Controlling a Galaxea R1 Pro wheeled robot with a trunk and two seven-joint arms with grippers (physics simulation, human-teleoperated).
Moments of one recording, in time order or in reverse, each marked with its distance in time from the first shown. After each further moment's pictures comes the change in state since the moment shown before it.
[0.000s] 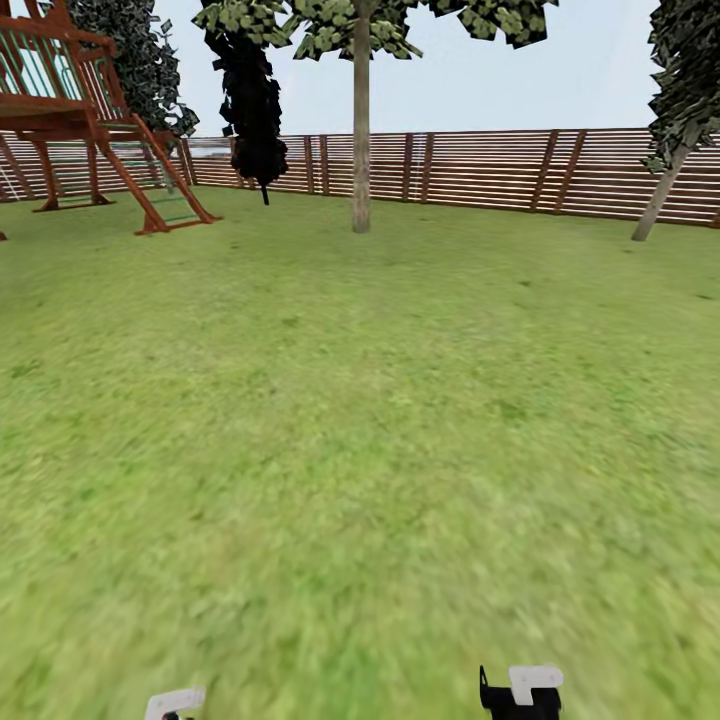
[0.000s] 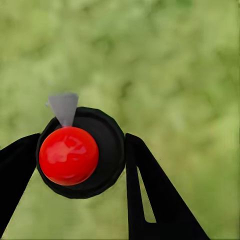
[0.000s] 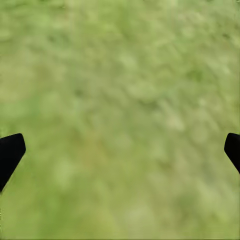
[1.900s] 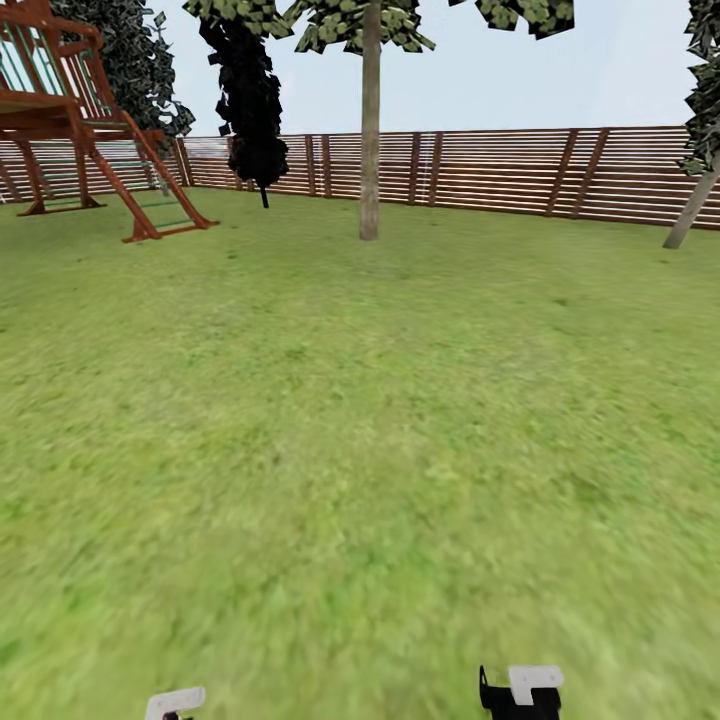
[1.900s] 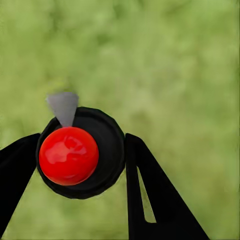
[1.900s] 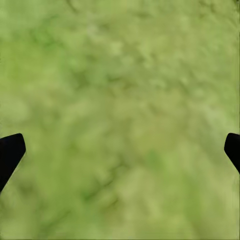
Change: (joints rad) left arm 0.000 0.000 0.000 0.000 0.000 0.000 0.000; right arm 0.000 0.000 0.000 0.000 0.000 0.000 0.000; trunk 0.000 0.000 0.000
